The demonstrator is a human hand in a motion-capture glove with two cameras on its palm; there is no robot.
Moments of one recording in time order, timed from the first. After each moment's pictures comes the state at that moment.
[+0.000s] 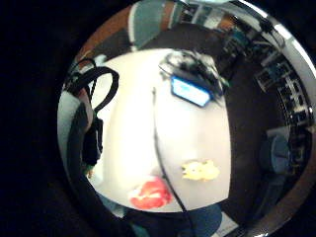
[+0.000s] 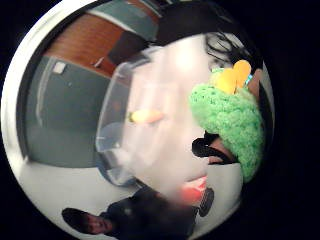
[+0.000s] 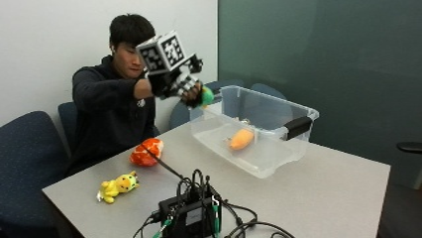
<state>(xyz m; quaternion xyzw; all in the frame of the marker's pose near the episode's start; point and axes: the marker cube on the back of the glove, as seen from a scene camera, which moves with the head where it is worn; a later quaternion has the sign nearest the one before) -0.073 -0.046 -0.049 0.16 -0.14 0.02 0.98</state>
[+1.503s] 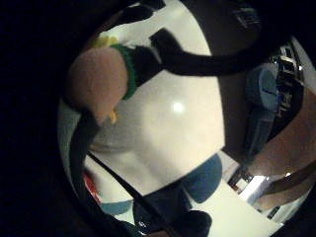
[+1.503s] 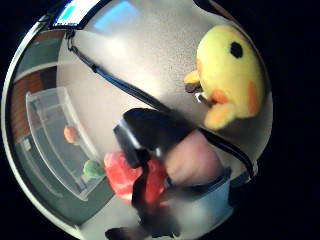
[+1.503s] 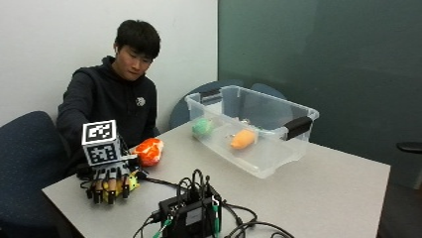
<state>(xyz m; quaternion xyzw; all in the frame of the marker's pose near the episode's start) 0.092 0.068 0.185 -0.09 -0.09 0.35 0.93</state>
